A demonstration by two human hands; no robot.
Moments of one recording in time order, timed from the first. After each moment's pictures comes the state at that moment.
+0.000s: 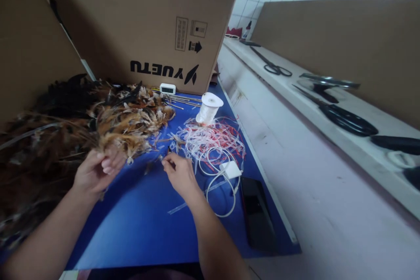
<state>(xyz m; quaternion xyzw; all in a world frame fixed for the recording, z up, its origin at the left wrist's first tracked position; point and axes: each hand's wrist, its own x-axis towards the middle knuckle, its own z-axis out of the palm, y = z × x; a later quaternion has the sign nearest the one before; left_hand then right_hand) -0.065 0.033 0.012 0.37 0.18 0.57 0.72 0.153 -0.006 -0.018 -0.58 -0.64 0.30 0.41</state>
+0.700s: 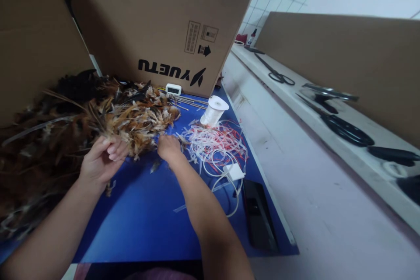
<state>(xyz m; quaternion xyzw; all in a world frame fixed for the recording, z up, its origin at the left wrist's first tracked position) -0.078 0.046 0.011 0.32 0.14 0.61 0.71 0.101 0.088 -0.001 -0.65 -0.73 0.17 0.07</state>
